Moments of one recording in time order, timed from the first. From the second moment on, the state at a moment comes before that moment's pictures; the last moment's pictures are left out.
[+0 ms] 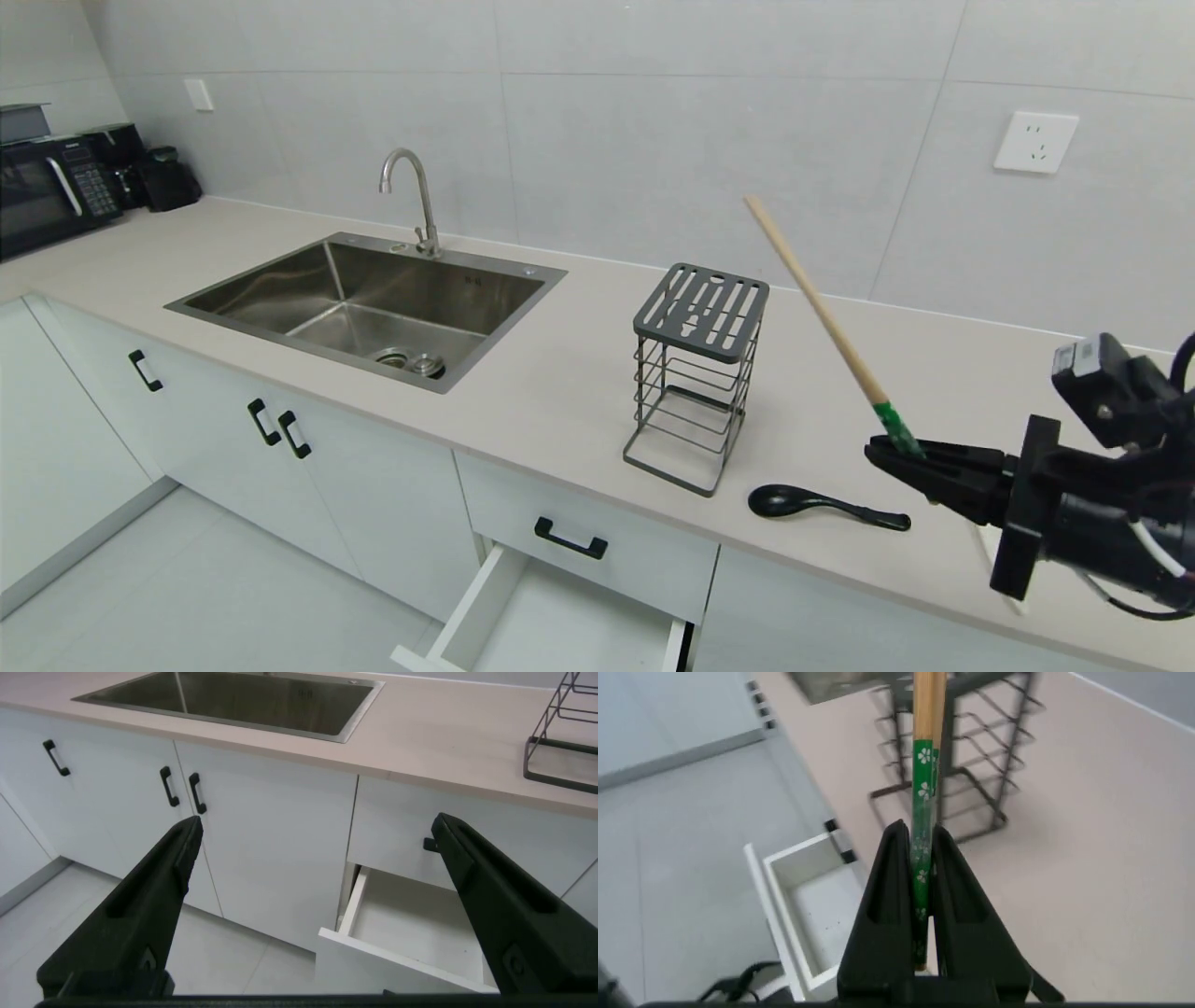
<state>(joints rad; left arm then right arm) 0.00 0.00 0.00 0.00 0.00 0.01 0.38 1.35 -0.32 -0.75 0.43 -0.15</state>
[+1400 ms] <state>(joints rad) 0.00 0.00 0.00 0.00 0.00 0.01 0.83 1.69 -0.41 -0.54 0.20 -0.34</state>
